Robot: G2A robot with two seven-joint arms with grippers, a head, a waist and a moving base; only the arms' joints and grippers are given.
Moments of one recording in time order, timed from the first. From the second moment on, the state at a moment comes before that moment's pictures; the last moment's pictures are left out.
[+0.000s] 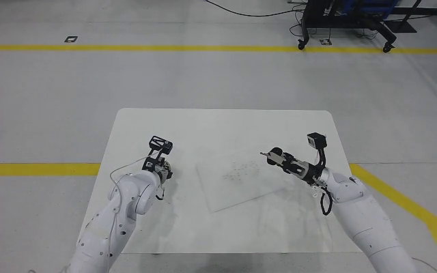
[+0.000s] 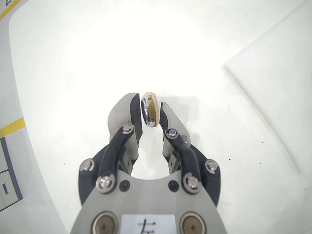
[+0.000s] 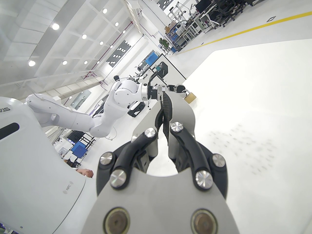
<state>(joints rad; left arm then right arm) 1.32 -1.12 -1.17 -1.75 1.29 0.05 -0.96 -1.25 -1.03 1.21 -1.21 0.27 -1.01 0.74</state>
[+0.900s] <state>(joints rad) 1.49 -1.12 -1.41 -1.86 0.53 -0.34 -0.55 -1.25 -1.03 1.21 -1.21 0.27 -1.01 0.74</state>
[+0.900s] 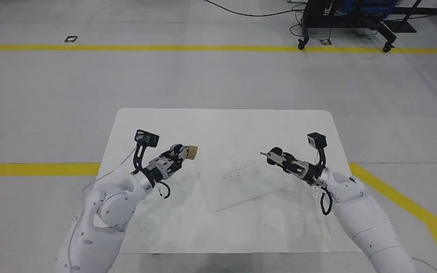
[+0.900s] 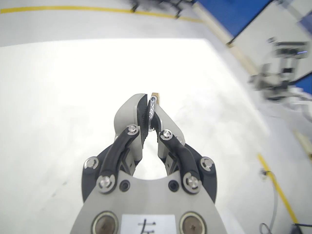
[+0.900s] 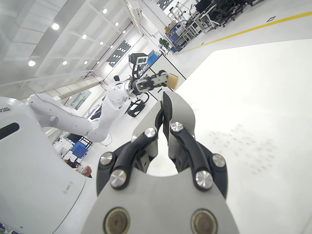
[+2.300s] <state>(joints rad) 1.13 -1.14 -1.17 -1.42 -0.14 -0.57 -0.93 -0.97 -1.19 0.85 -1.11 0.38 -0.94 0.58</state>
